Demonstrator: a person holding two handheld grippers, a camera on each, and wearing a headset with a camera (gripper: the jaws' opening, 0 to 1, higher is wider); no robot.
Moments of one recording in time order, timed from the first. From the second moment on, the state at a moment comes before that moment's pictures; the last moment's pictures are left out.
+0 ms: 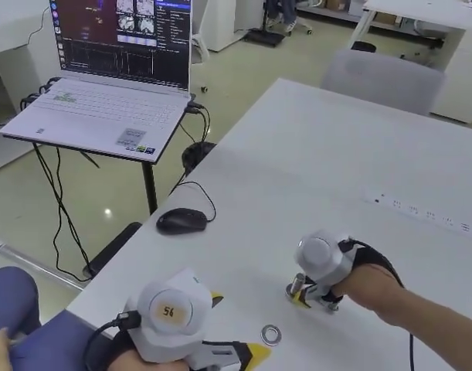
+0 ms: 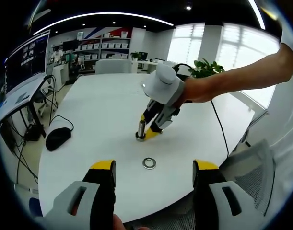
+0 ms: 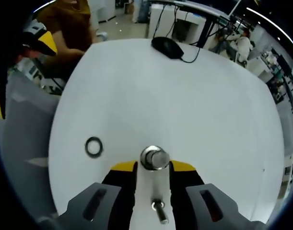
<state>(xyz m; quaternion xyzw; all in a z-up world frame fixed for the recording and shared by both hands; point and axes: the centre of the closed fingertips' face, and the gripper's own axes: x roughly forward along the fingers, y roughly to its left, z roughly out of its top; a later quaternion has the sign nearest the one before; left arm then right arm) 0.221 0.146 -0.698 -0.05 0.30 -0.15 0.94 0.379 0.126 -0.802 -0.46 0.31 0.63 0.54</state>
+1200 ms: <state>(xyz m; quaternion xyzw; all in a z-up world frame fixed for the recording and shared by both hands) 0.217 0.138 -0.690 -0.04 0.30 -0.15 0.94 0.312 0.095 -0.815 -0.40 0.34 0.65 0.55</state>
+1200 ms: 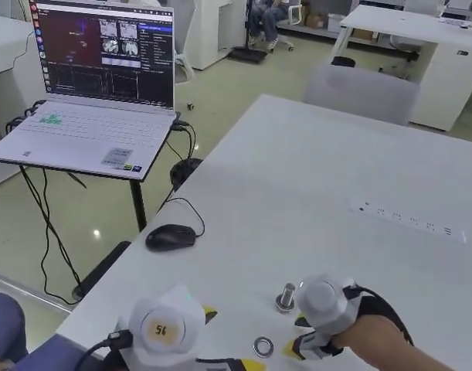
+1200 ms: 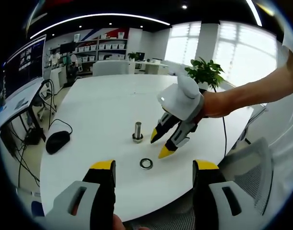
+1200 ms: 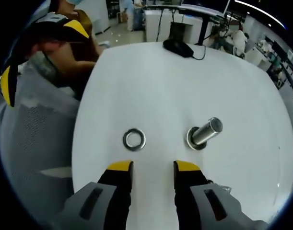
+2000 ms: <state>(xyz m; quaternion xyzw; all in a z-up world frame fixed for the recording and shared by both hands) 0.209 0.138 -0.693 -0.05 0.30 -0.14 0.94 0.282 0.124 -0.826 -0.40 0.31 0.68 0.53</state>
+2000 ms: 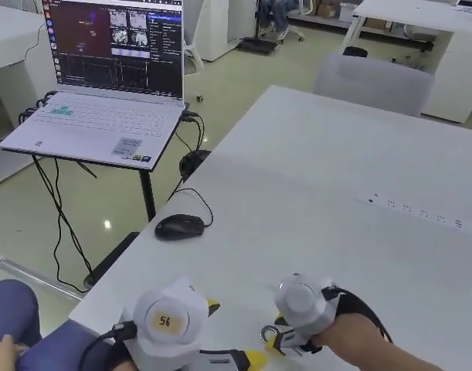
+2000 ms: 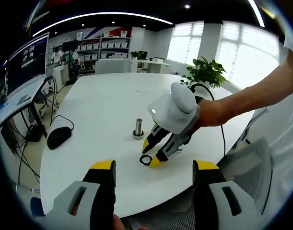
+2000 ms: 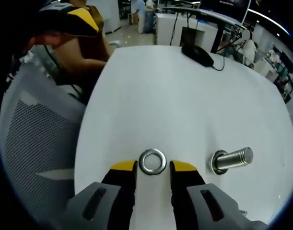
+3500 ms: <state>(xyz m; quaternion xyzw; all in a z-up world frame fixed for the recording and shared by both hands) 0.223 0.126 -0.688 -0.03 0.30 -0.16 0.94 0.332 0.098 -0.772 -0.32 0.31 0.62 0.64</state>
